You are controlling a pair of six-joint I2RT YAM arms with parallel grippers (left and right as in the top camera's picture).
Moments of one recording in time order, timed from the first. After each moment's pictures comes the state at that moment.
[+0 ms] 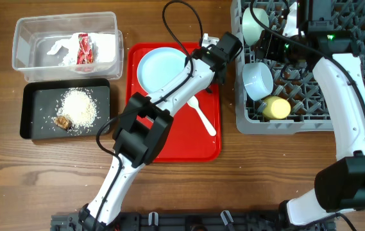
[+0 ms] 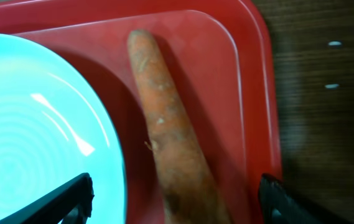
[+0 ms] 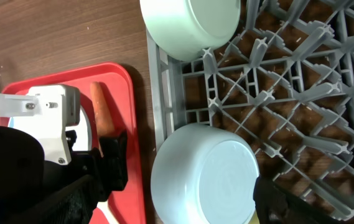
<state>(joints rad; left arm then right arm) -0.69 2.40 2.02 -0.81 -0.36 -0.50 0.05 1.72 1.62 -0.93 -0.16 0.25</state>
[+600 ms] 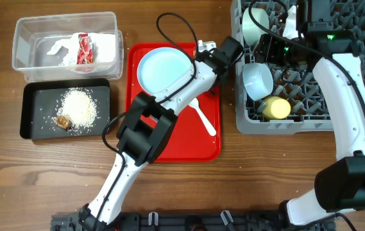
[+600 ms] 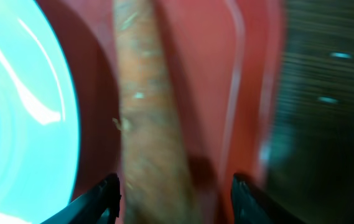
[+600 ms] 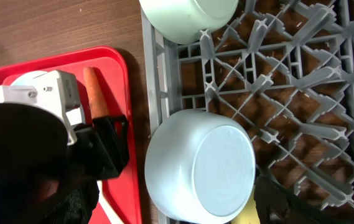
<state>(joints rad) -0.69 2.45 2.02 -0.79 -0.30 -0.78 0.05 1.72 1.62 -0.98 -0.16 0.23</state>
